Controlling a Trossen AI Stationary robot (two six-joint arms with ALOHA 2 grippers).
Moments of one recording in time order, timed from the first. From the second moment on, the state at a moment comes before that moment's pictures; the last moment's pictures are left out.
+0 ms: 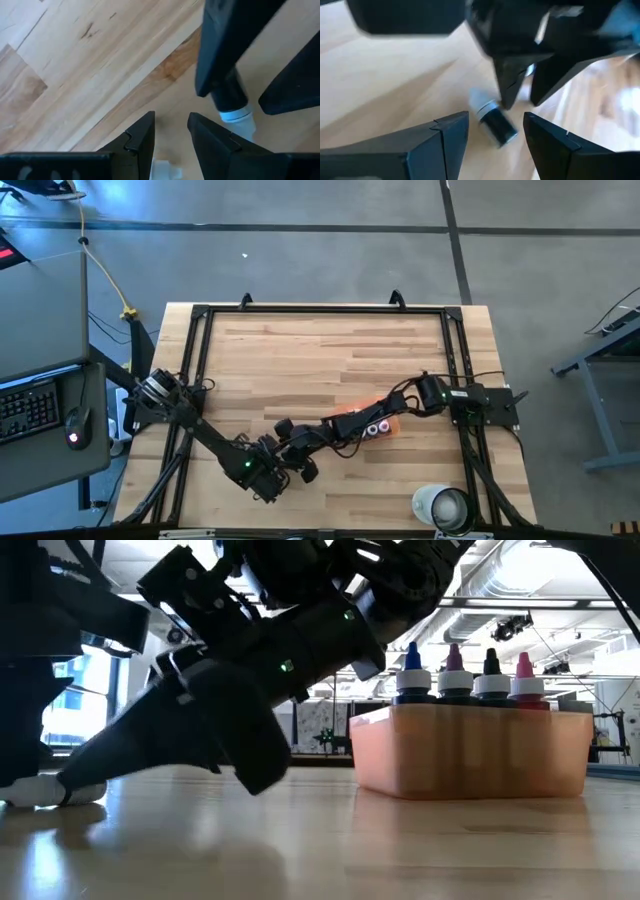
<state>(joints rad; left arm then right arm) -0.67 1.88 1.18 -0.86 -0.28 -1.49 0.25 2.39 1.57 0.31 -0.11 -0.39</state>
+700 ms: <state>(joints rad) -0.66 1.88 1.18 -0.82 -0.35 -1.46 0.25 2.39 1.57 0.24 -0.14 -0.31</state>
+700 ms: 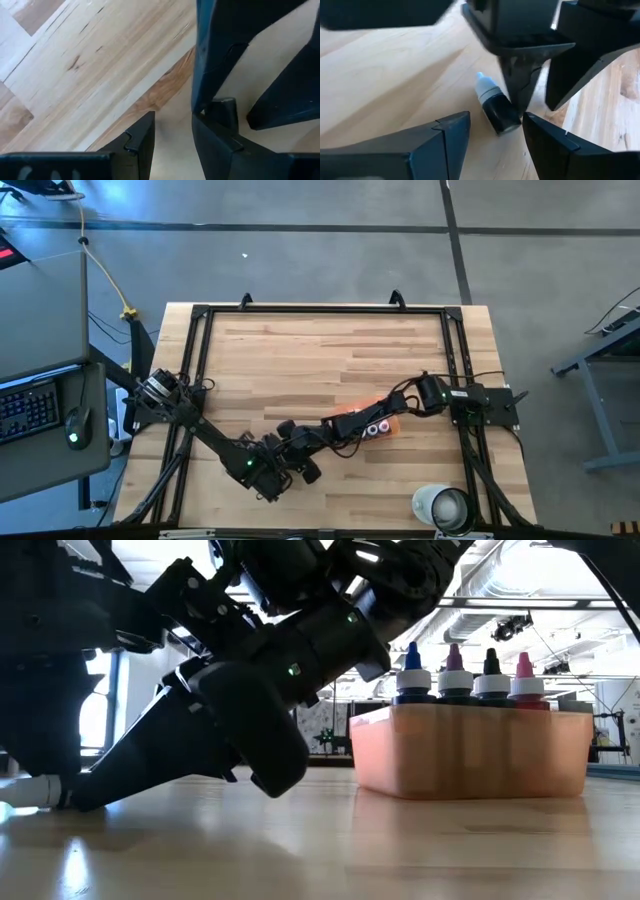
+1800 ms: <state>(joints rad) -0.66 1.88 1.18 -0.89 -0.35 -1.58 0.26 2.39 1.57 0.24 -0.06 -0.22</state>
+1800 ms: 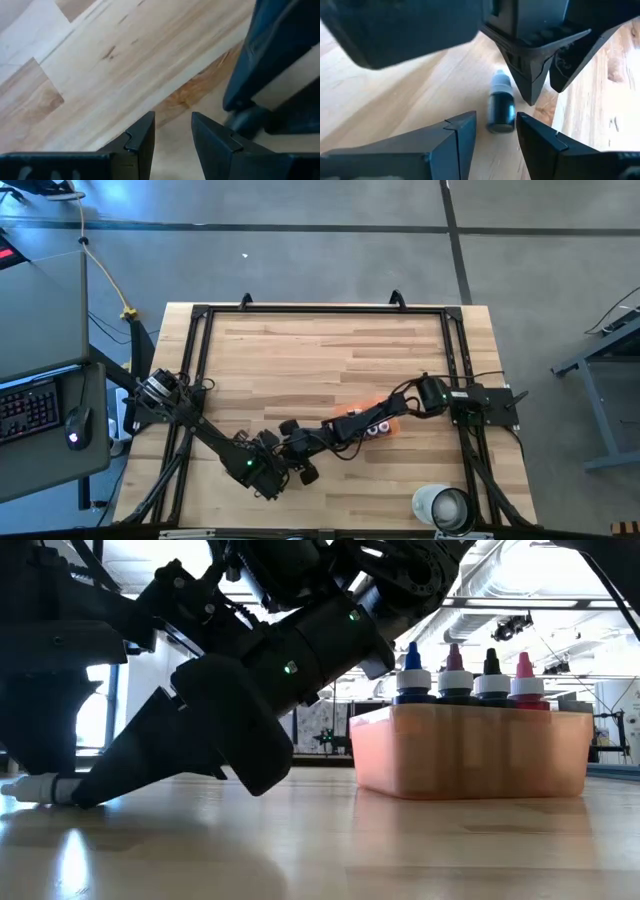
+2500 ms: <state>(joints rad) -0.66 1.88 1.18 -0.89 -0.34 -1.63 0.26 2.39 1.57 0.20 0.00 -0.21</state>
